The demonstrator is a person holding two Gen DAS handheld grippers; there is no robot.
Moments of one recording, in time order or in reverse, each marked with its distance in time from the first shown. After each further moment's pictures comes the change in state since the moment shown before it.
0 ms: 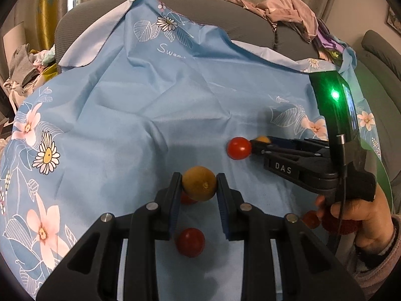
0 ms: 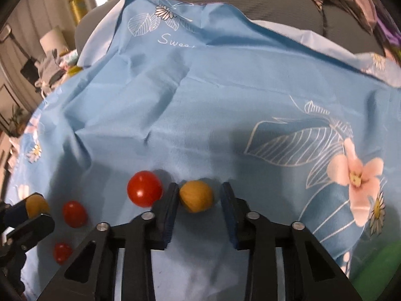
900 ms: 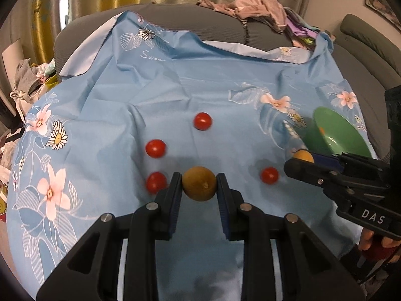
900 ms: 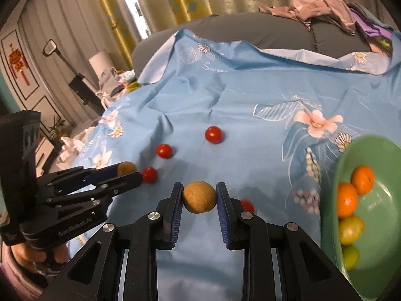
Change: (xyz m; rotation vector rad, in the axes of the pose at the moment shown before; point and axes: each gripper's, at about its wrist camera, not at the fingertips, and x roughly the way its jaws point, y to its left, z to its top) left arm -0.066 -0.052 -0.053 0.087 -0.021 -0.016; right arm -0.147 0.002 -0.098 0.016 -0.151 0.231
